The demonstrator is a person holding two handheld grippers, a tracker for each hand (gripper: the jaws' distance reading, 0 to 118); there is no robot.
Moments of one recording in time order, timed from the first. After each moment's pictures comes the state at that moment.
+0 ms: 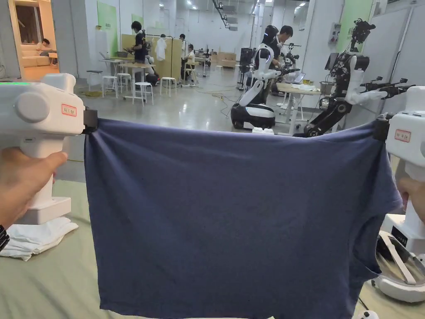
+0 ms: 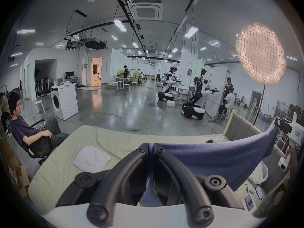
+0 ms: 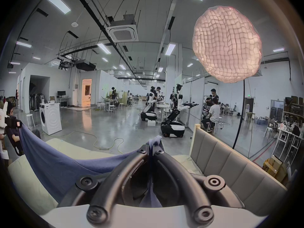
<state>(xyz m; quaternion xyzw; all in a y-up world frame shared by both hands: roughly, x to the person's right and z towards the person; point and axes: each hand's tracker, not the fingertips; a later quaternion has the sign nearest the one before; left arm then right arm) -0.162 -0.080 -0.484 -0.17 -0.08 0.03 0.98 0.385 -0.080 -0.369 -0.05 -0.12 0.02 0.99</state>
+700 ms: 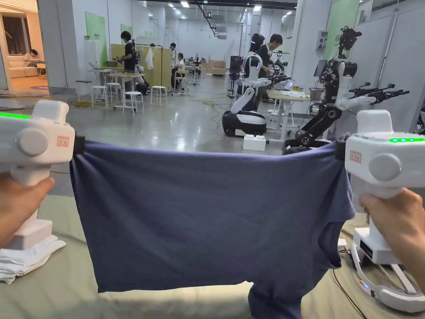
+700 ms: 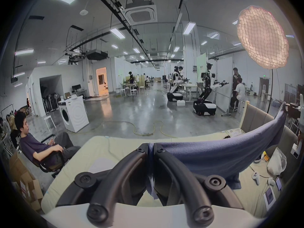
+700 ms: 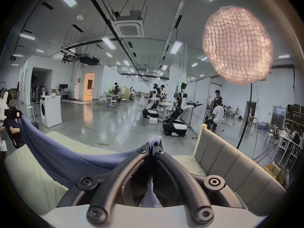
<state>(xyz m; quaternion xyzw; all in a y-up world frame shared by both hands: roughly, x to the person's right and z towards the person) -0.164 -0.135 -0.524 -0.17 -0.05 -0.03 0.98 0.372 -0.132 -0.419 -0.08 -0.11 0.05 0.99</state>
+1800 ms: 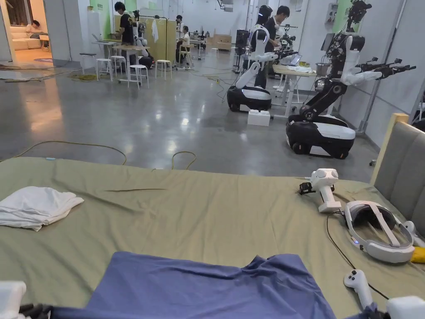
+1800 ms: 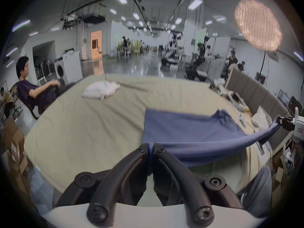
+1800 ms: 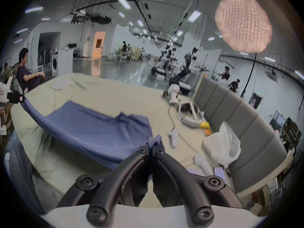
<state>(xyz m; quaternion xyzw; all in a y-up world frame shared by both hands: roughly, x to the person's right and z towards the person) -0.231 -0.385 -0.231 -0.37 -0.08 0.01 0.93 0.320 -0.355 -0.117 -0.30 -0.08 0.10 0.95</state>
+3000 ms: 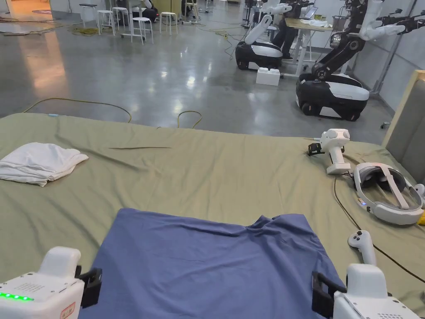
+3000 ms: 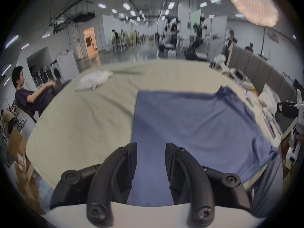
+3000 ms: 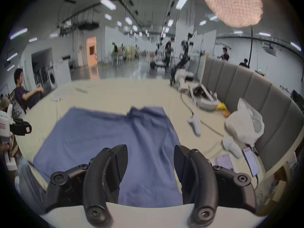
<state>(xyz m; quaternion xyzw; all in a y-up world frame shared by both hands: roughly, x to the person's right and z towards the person) -0.170 -0.412 -0.252 -0.32 -0.08 -0.04 0.94 0.279 -0.402 -0.160 -0.23 -0.09 0.00 0.97</state>
